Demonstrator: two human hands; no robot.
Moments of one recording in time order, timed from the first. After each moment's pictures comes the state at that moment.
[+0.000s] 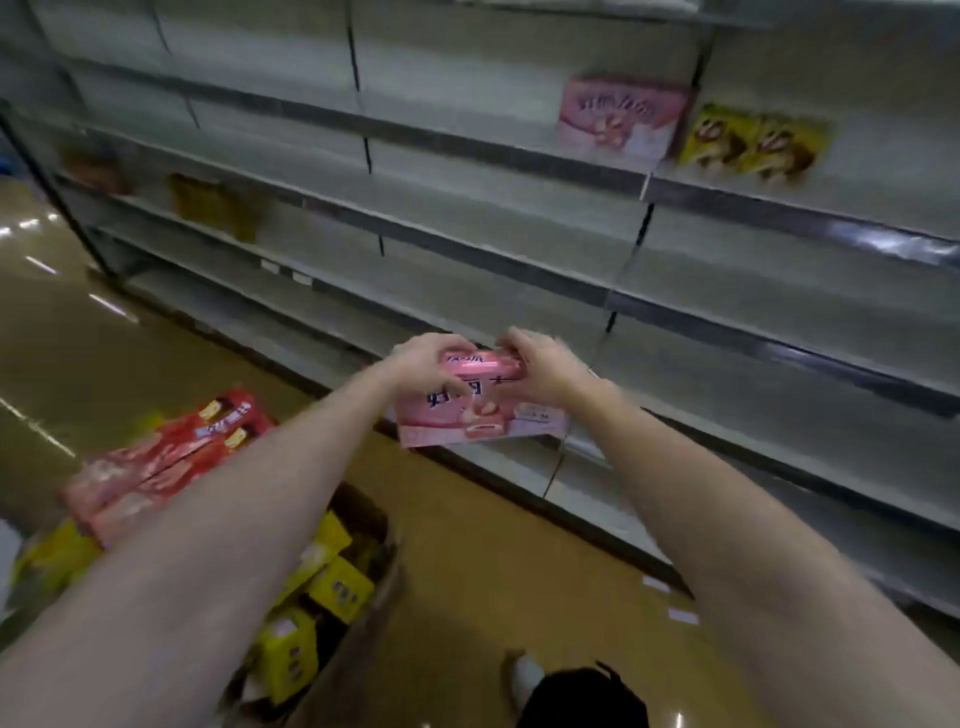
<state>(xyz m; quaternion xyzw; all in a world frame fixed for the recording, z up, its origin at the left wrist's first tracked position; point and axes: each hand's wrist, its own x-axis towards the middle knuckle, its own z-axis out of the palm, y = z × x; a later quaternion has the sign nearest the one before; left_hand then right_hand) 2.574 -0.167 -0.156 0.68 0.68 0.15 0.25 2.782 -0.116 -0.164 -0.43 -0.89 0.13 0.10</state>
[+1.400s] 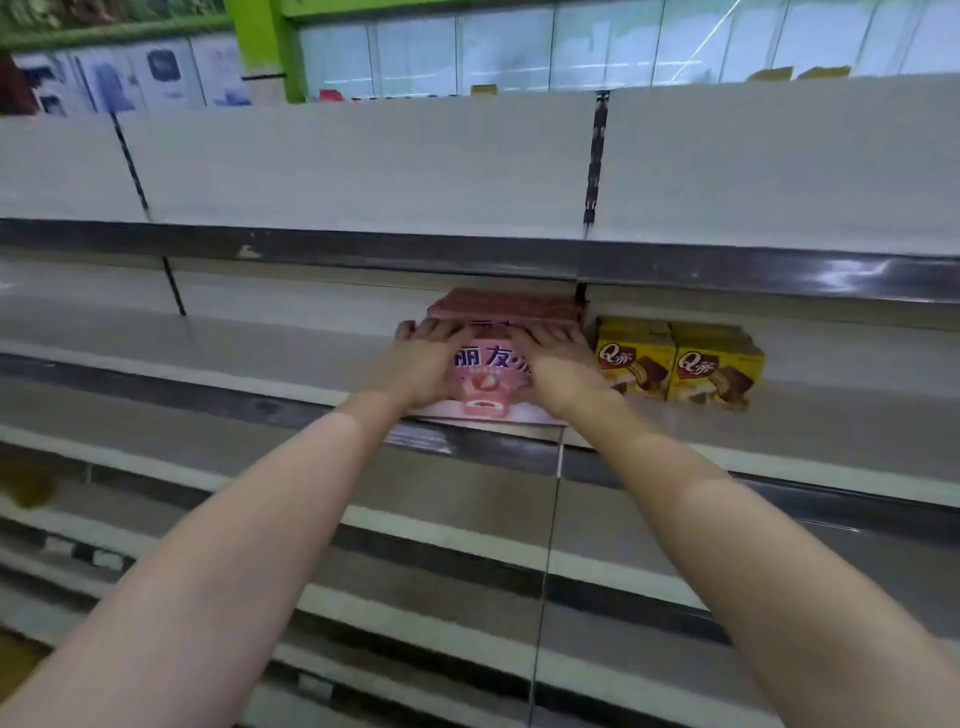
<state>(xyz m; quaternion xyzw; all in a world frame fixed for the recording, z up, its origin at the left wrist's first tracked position) 2.655 0.342 -0.006 0.81 0.54 0.12 -0.18 2.866 0.324 -0.005 -0.56 -0.80 -0.17 0.12</state>
